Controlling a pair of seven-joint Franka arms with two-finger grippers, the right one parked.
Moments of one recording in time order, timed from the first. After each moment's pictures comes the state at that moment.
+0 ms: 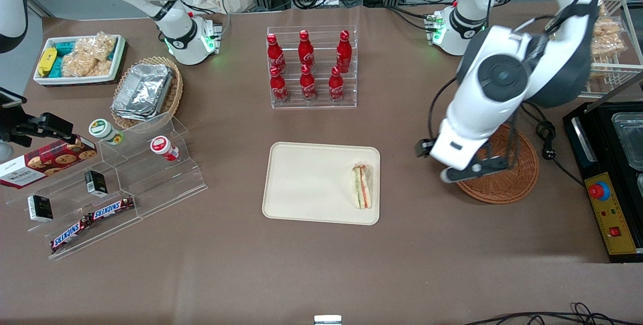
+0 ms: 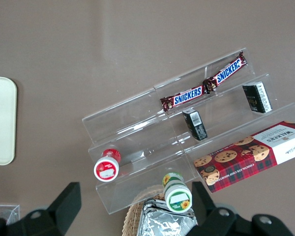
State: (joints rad) arm -0.13 0.22 -0.27 -1.61 0.12 1.79 -0.66
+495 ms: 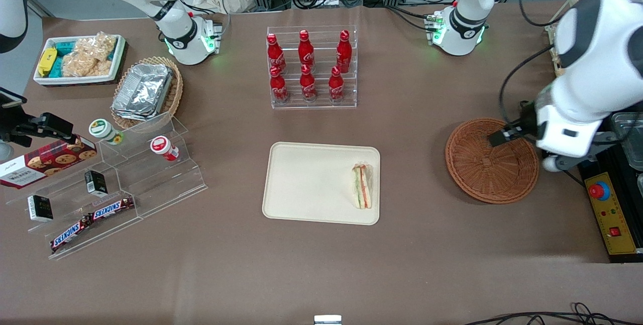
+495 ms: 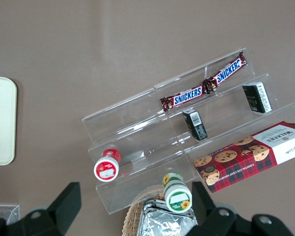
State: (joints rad) arm 0.10 0.14 -0.26 -1.58 0.04 1.62 -0.58
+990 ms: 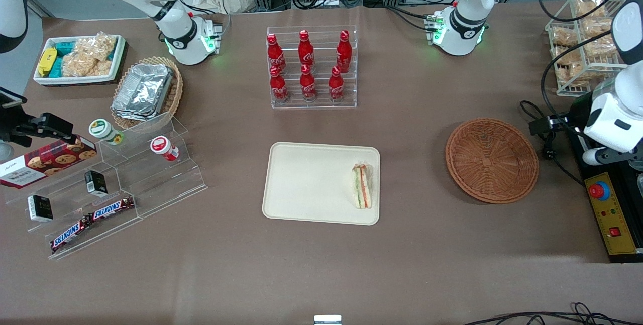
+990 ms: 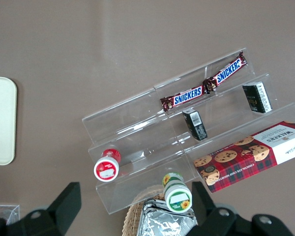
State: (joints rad) arm 0.21 0.12 -0.26 -1.58 0.04 1.60 -0.21
